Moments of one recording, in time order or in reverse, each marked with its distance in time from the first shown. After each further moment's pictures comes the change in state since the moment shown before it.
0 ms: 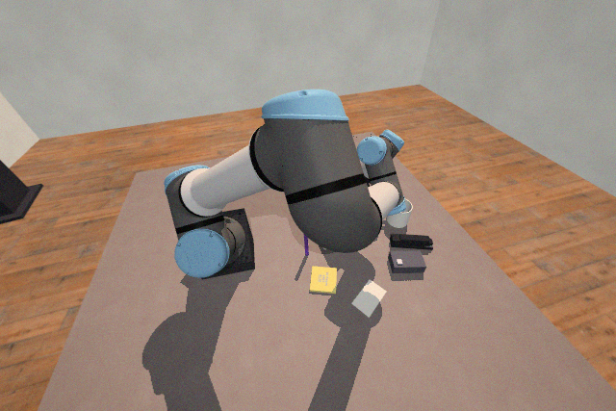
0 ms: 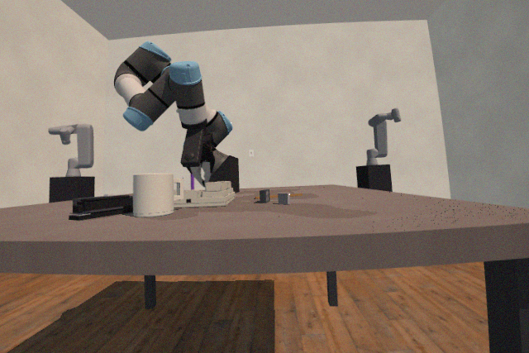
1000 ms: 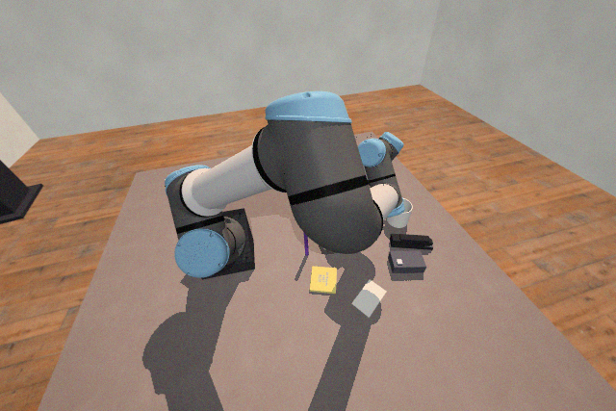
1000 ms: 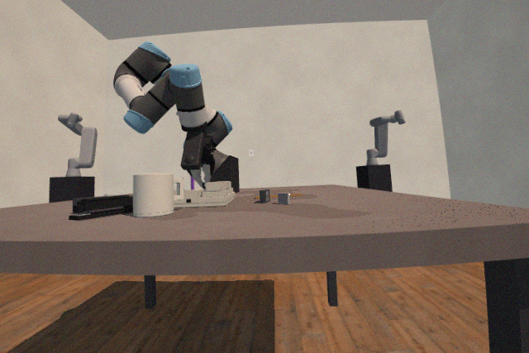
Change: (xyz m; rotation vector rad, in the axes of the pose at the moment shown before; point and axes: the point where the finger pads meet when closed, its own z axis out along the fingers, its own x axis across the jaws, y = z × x) arm 0.000 -0.004 0.006 0.000 0.000 0.000
